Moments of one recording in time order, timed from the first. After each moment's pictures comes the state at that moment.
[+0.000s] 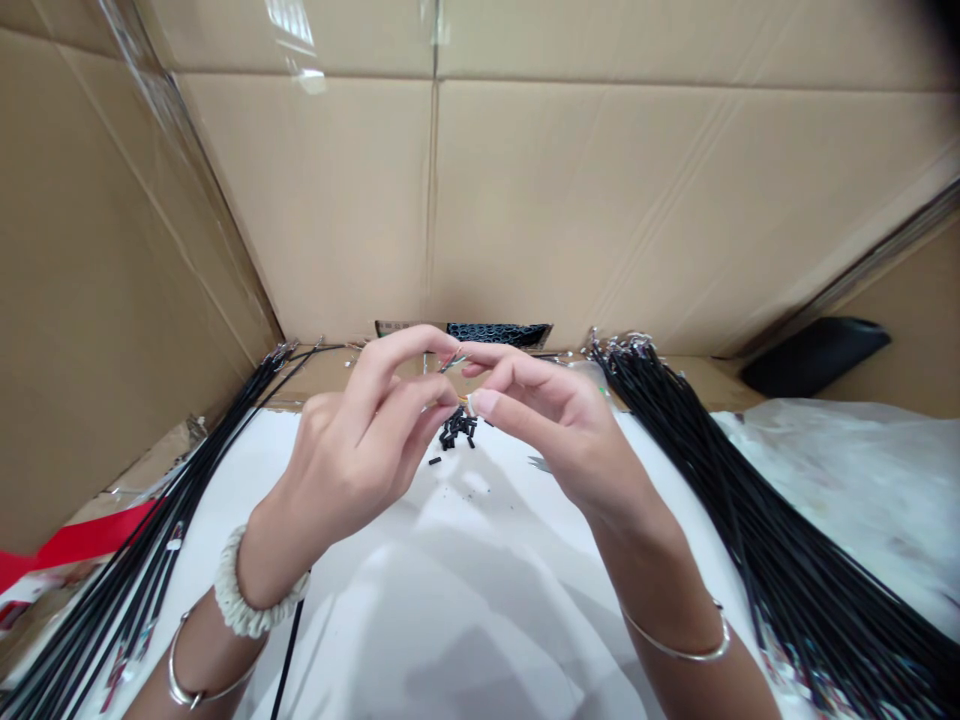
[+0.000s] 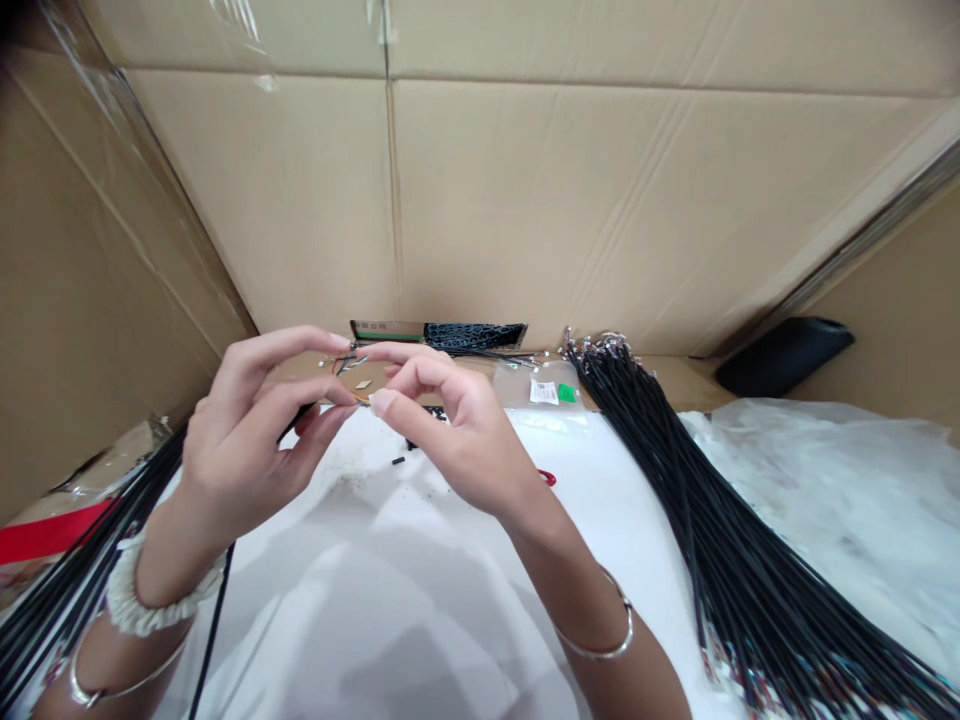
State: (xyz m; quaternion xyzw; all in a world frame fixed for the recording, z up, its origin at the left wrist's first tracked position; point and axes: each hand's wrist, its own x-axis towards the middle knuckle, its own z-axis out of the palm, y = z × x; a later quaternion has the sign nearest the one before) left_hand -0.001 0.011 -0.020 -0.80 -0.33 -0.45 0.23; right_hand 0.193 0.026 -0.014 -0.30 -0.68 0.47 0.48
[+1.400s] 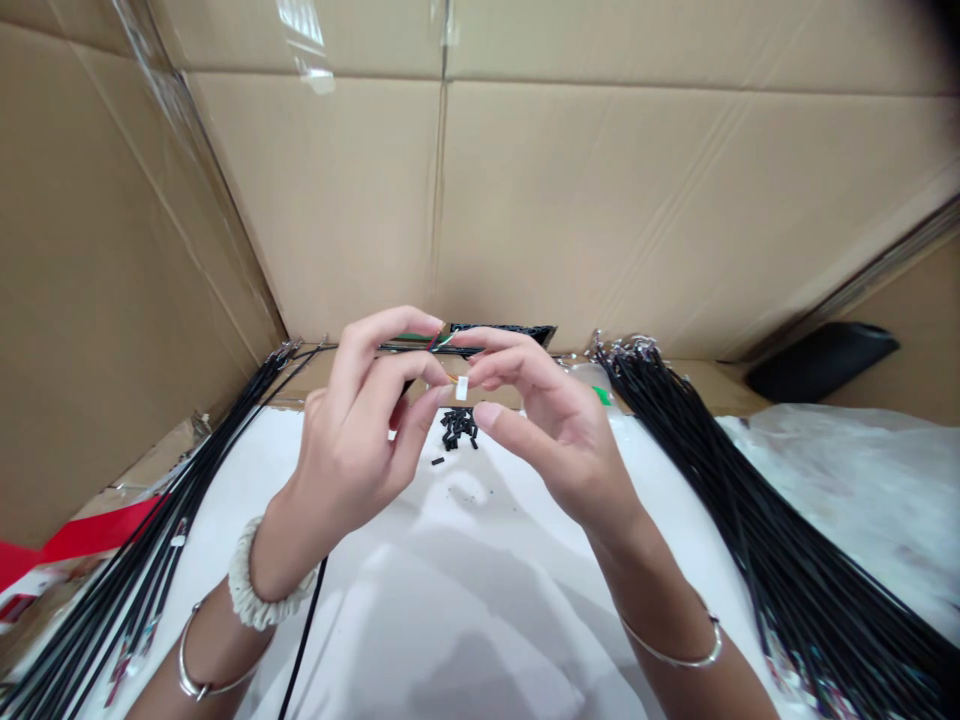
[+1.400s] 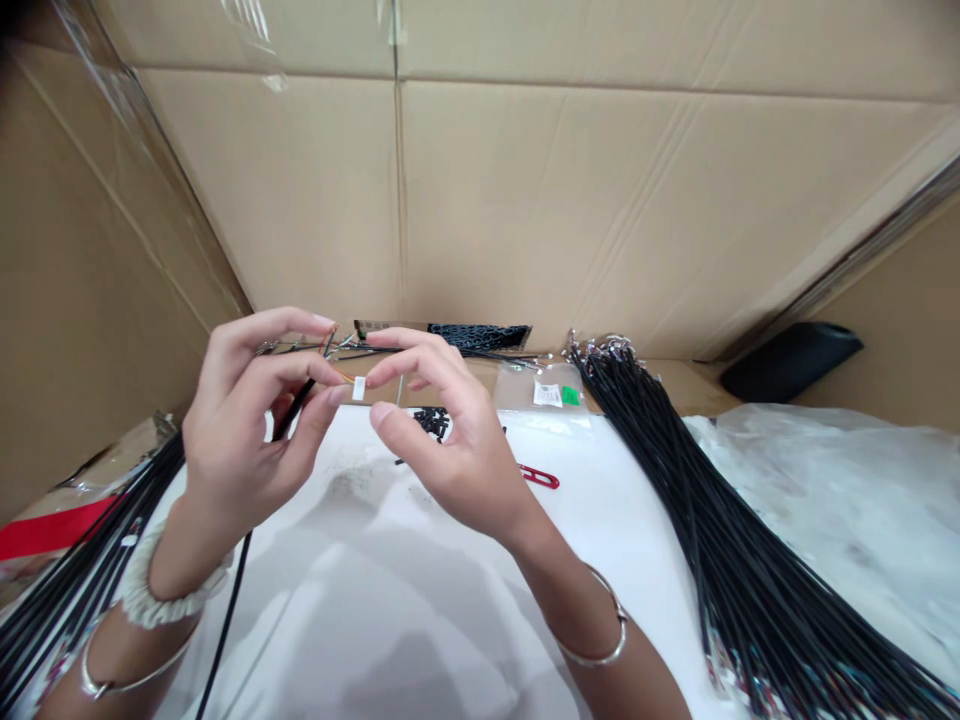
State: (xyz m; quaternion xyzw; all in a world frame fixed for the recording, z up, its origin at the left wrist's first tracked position) left_hand 0.000 0.012 -0.022 -0.76 -0.34 -0.52 0.15; right_hand 0.185 0.025 -0.023 -0.26 -0.73 0.35 0.53
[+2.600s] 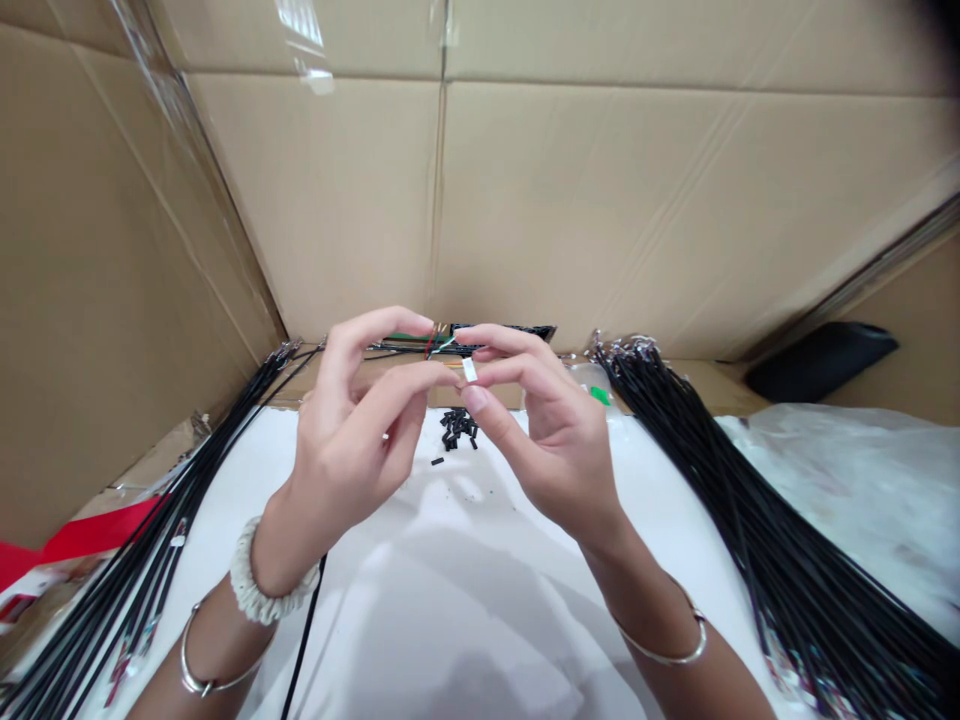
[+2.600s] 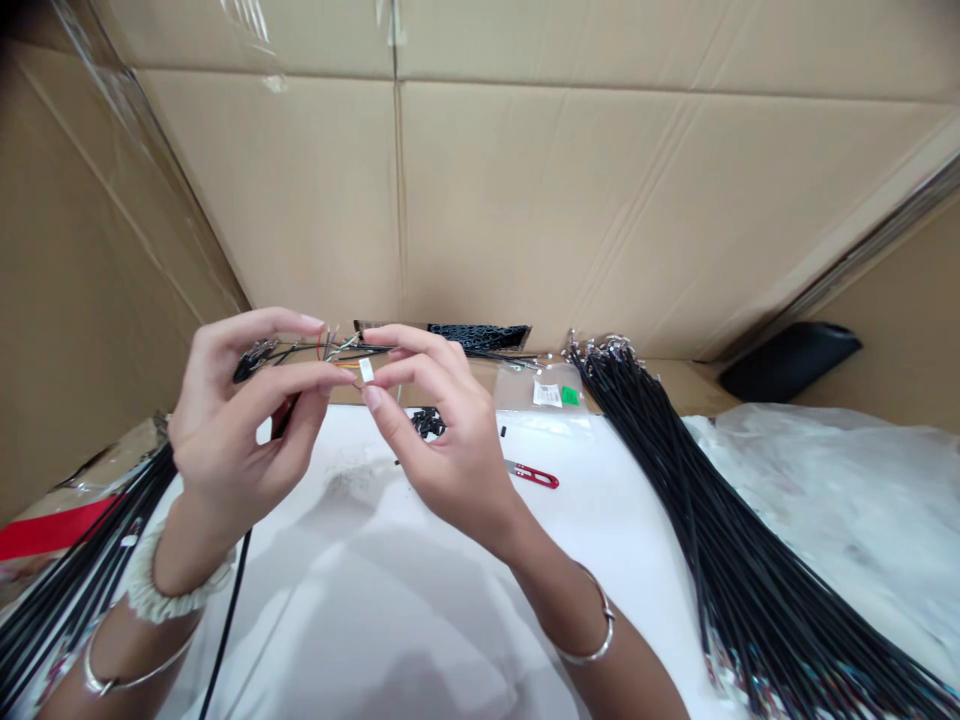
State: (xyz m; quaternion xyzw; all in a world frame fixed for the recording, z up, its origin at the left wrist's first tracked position) left_hand -0.001 0.014 -0.022 -0.75 -0.33 -0.54 0.19; right_hand 0.175 0.024 -0.028 -0.27 -0.74 0.22 0.58
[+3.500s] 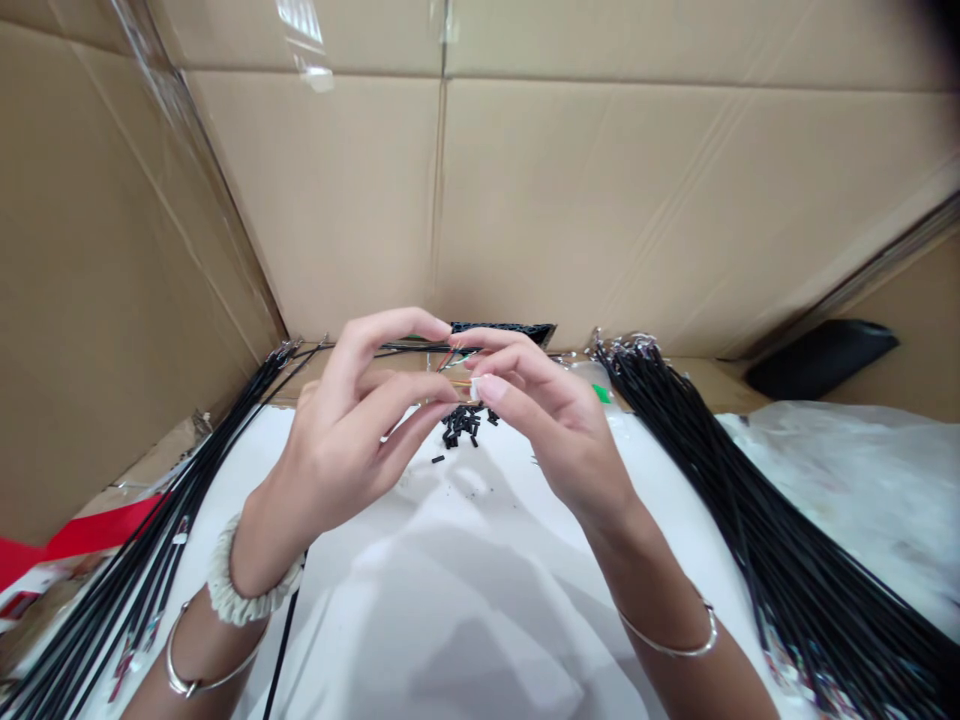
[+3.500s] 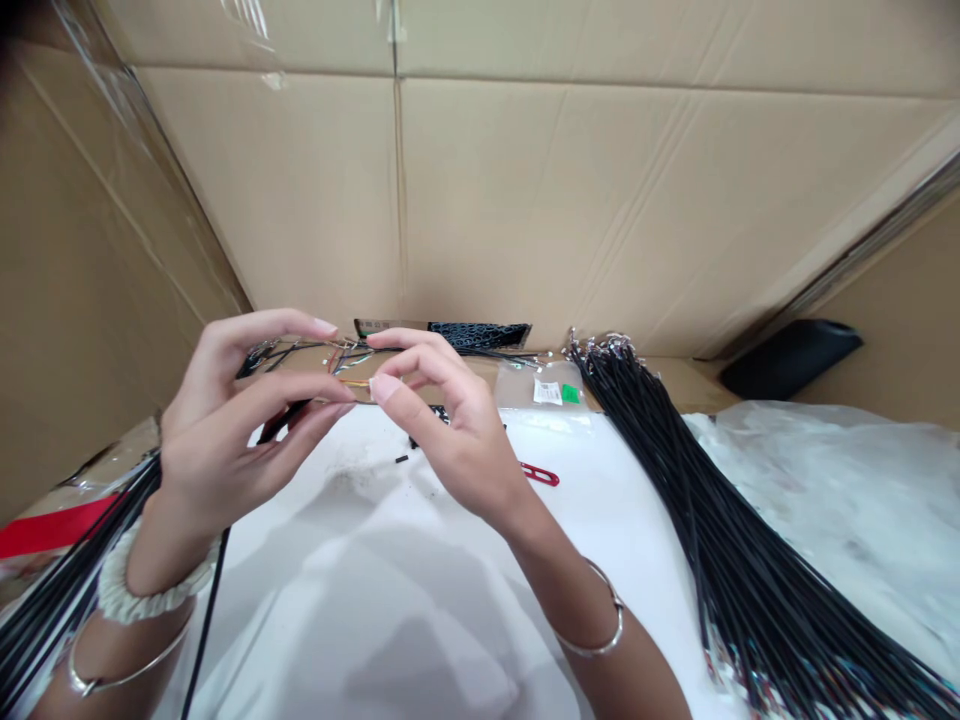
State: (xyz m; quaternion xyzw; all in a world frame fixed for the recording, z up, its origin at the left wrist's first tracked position) left_hand -0.013 0.009 -0.014 -0.81 -0.31 -0.48 0.15; right_hand 0.183 0.028 -0.024 -0.28 -0.70 0.39 0.53
